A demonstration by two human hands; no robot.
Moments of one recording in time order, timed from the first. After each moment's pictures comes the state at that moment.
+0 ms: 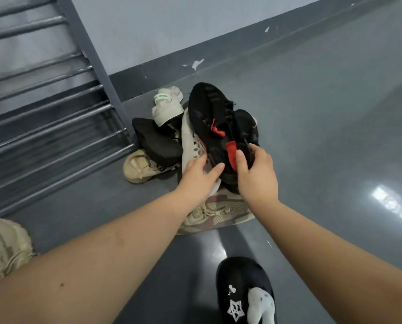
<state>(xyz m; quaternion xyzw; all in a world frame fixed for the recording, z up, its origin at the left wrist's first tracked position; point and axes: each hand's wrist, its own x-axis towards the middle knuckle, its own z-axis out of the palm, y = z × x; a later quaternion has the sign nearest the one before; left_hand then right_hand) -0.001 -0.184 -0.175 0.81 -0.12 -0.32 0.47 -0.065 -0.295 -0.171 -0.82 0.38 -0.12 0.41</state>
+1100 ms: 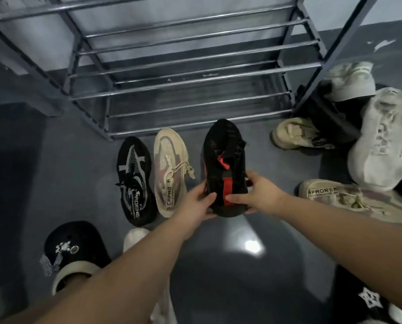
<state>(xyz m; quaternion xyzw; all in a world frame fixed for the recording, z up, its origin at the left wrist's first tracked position) -0.073 0.151 -0.195 0.65 0.22 -0.30 0.66 -0.041 -0.012 -0.185 -0.78 0.09 0.36 0.50</state>
